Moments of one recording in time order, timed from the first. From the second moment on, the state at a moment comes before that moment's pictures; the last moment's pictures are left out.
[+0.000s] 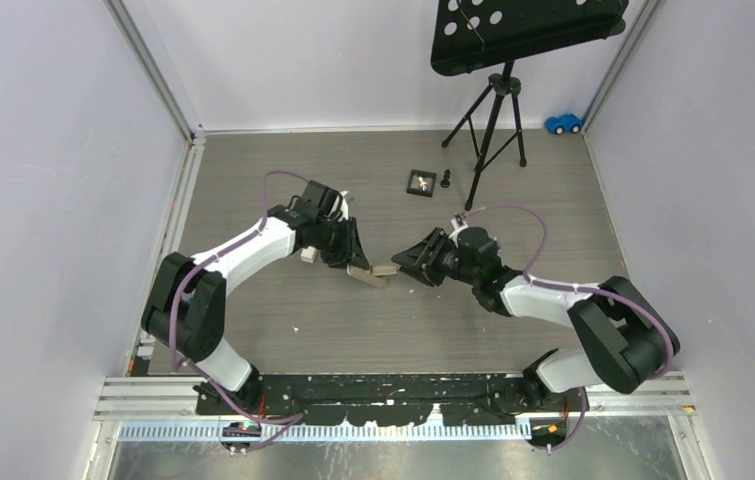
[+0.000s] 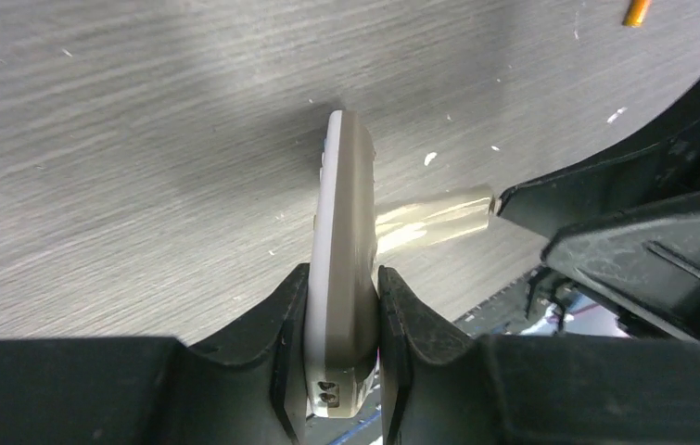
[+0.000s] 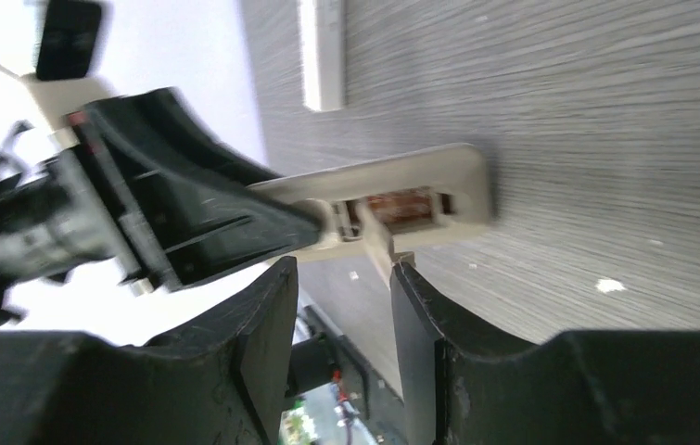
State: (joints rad) left arm -0.49 1.59 1.05 -0.49 0.42 -0.58; right arm 0.57 1.43 0.45 0.63 -0.34 1.29
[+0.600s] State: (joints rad) left arm -0.51 1.59 1.21 -0.70 0.14 -0.41; right arm 0.54 1.38 0.70 -0.30 0.00 0.96
